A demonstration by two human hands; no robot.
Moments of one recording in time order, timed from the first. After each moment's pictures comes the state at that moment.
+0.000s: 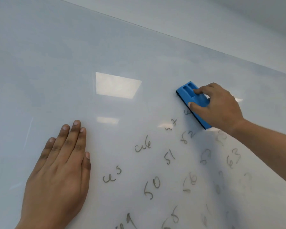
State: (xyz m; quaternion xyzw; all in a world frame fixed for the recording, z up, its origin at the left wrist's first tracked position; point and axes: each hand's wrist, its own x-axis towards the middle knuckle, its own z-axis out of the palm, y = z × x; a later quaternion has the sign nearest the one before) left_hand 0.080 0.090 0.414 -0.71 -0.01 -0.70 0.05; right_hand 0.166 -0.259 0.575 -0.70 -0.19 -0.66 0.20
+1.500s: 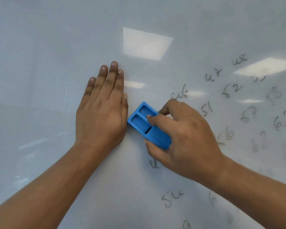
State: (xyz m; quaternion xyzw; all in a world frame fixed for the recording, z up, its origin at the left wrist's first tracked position) left_hand 0.077 0.085 0.412 -0.70 -0.05 -0.71 0.06; right_hand 0.105 -0.115 0.406 -0.64 -0.46 -0.60 0.09
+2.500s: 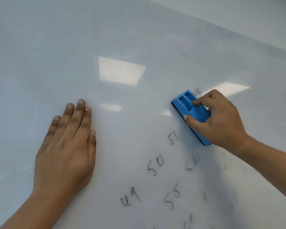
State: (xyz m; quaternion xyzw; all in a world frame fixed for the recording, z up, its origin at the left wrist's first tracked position) left_hand 0.077 0.085 0.409 -0.71 -0.02 -0.71 0.04; right_hand 0.159 -0.235 0.495 -0.68 -0.26 -0.65 0.21
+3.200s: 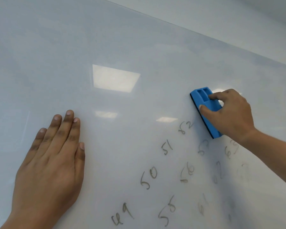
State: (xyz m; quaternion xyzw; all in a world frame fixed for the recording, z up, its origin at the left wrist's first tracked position) left_hand 0.086 0.092 0.411 -0.70 -0.01 -0.71 0.04; right_hand 0.177 -0.276 0.532 -0.68 -0.13 -0.67 0.27
